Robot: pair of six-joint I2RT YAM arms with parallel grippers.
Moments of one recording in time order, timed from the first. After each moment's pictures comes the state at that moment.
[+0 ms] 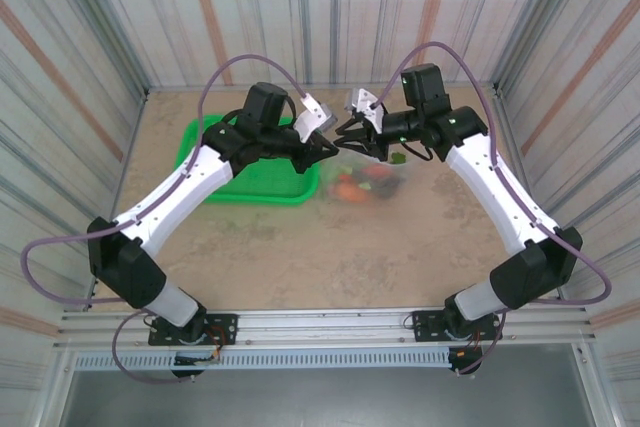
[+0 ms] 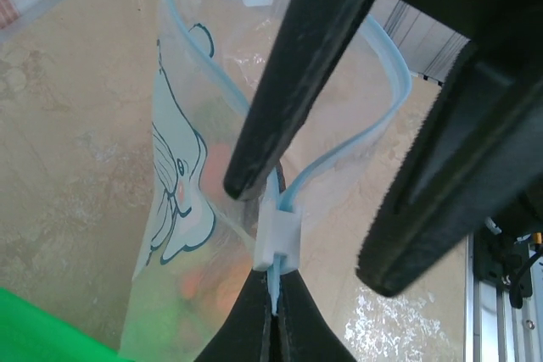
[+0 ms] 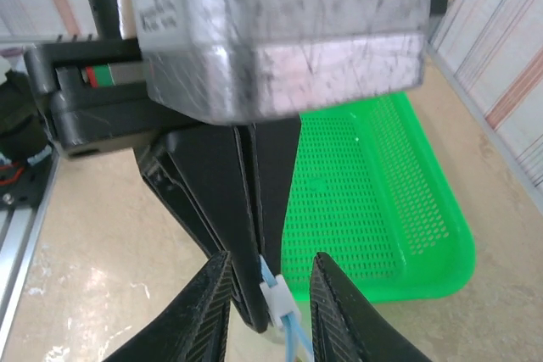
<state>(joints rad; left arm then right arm) -0.61 1.54 1.50 -0.61 0.59 0.21 0.43 1.48 1.56 -0.76 -0.82 -0.65</state>
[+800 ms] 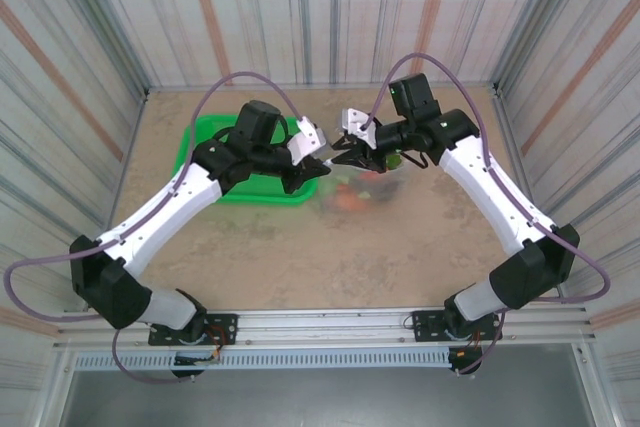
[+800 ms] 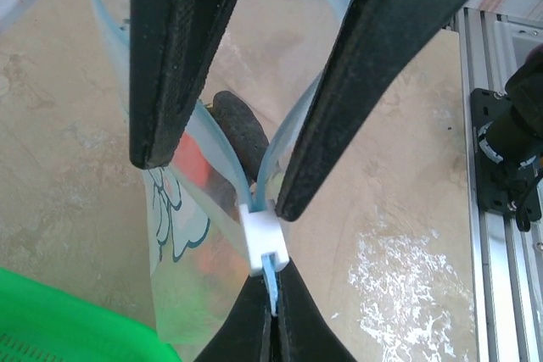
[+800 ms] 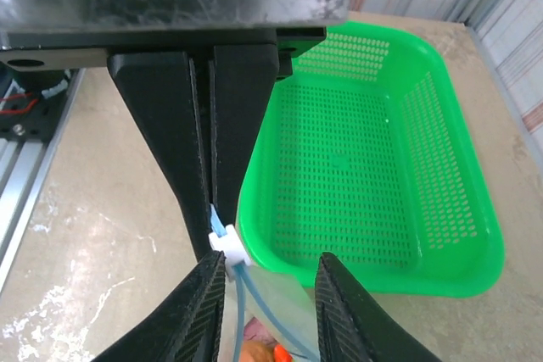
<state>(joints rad) -0.64 1.40 1.34 -0.63 0.58 0.38 0.49 1.49 1.55 -0.87 -0.77 -0.85</state>
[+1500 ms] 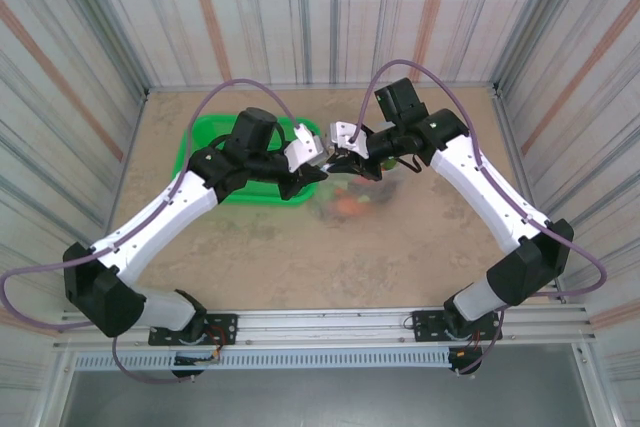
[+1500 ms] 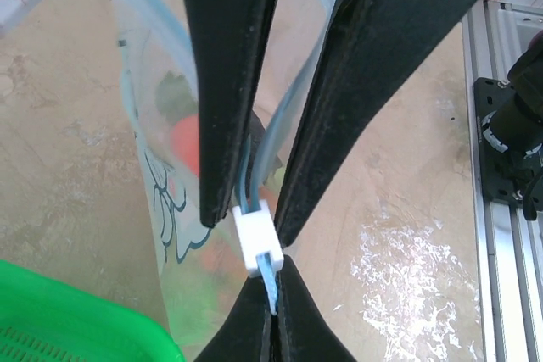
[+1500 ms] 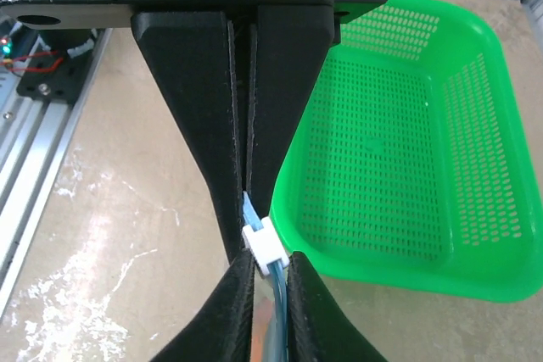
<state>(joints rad) -0.65 1.36 1.28 -0.60 0.55 0.40 0.54 1.51 1.58 -0.96 -0.71 -0.91</state>
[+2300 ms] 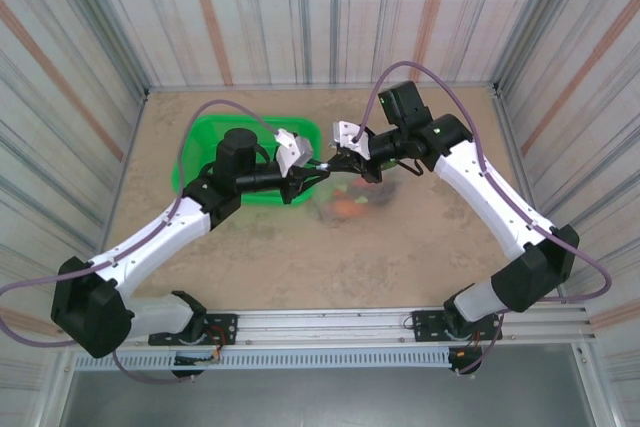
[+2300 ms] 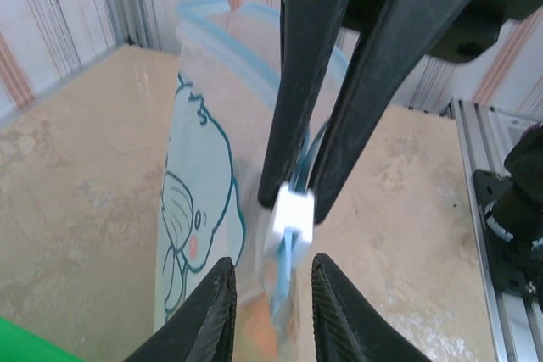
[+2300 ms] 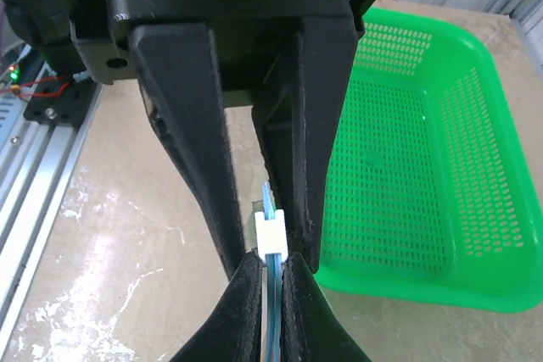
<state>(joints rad) -0.61 1.24 0.95 -0.01 0.65 0.15 0.54 1.47 1.52 -0.89 -0.74 -0.85</state>
